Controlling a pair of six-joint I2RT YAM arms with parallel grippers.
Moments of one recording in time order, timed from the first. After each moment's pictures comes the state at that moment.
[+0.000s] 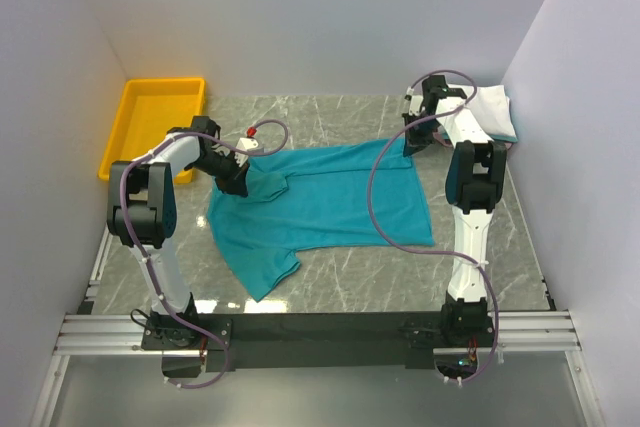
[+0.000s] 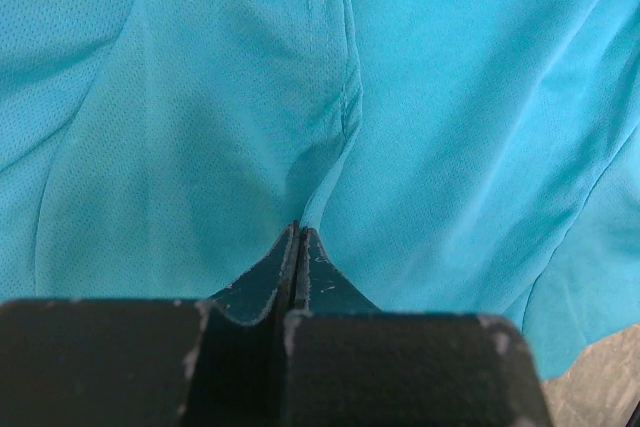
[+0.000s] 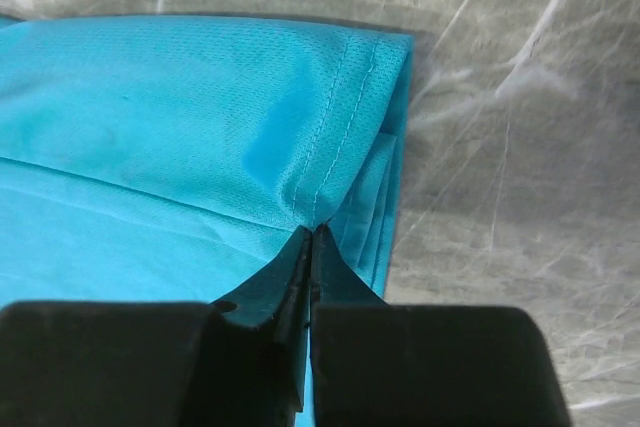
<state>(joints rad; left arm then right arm) -0.05 1.93 1.36 -0.83 0.70 0.92 0.01 2.38 2.11 -1.00 -0.26 -0.06</state>
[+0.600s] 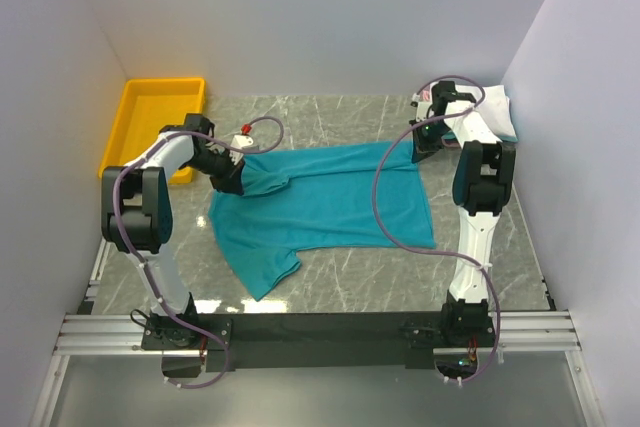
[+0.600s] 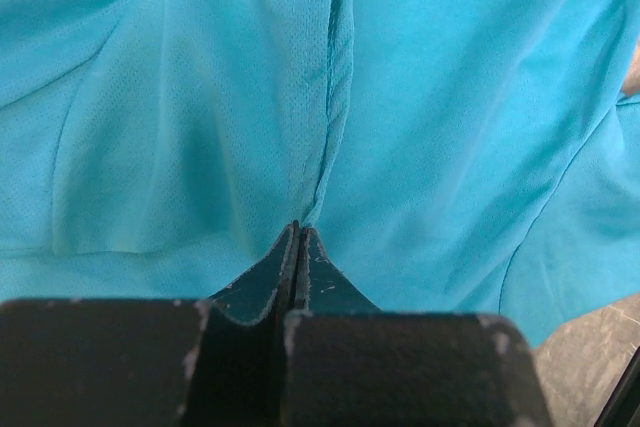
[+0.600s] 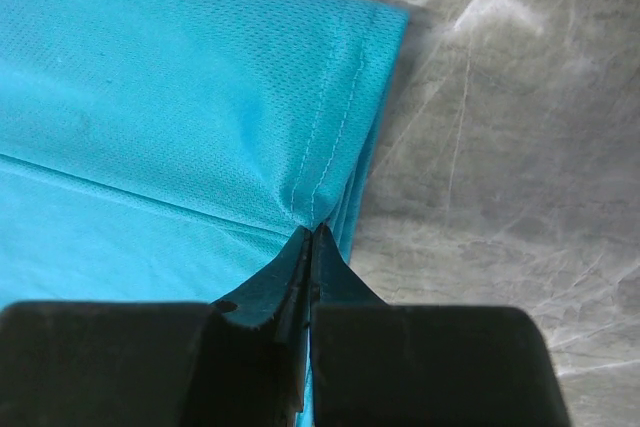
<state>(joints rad) -0.03 1.88 1.36 -0.88 0.70 0.93 -0.03 2.33 2.00 -0.99 -0.27 -0.17</state>
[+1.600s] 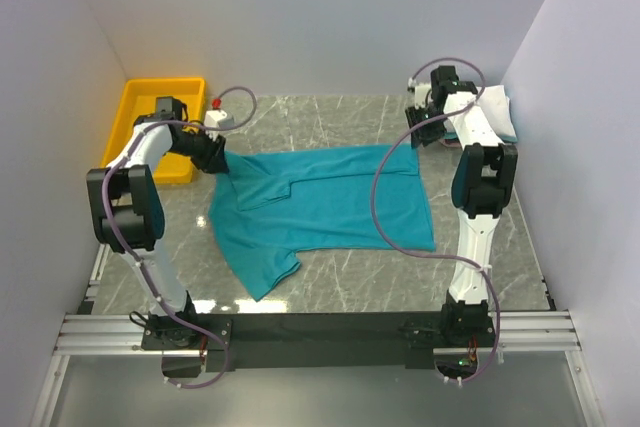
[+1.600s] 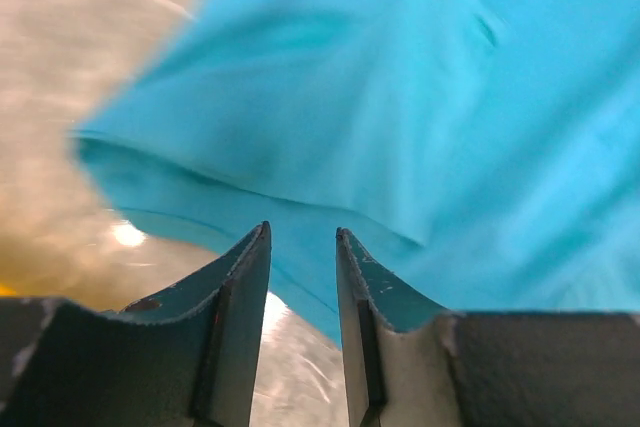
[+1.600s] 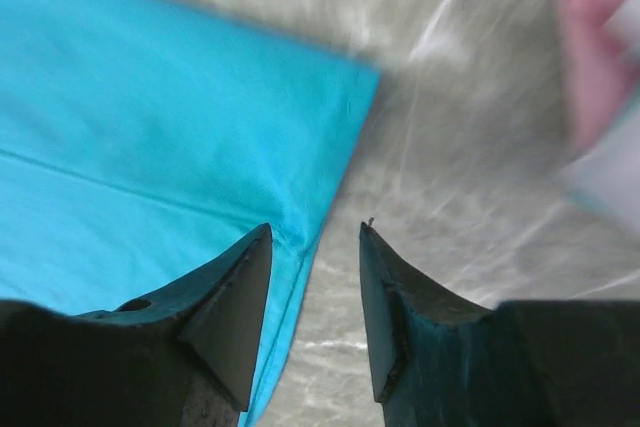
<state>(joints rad) 0.08 1.90 1.48 -0.86 0.72 0.83 0.00 2.28 2.05 -1.02 -0.19 -0.29</state>
